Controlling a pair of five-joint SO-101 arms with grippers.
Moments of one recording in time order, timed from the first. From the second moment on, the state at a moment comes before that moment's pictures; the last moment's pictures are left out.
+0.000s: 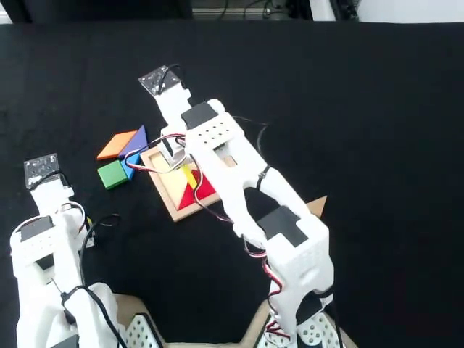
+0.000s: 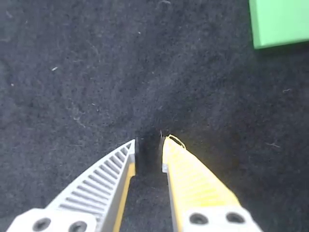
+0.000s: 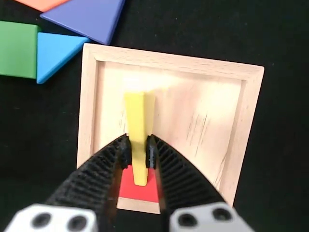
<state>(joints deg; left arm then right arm) -32.9 -39.1 71.2 48.8 -8.8 -33.9 24.6 -12.3 69.6 1.6</state>
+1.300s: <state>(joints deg) -32.9 -39.1 71.2 48.8 -8.8 -38.9 29.3 -12.4 58.4 14.7</state>
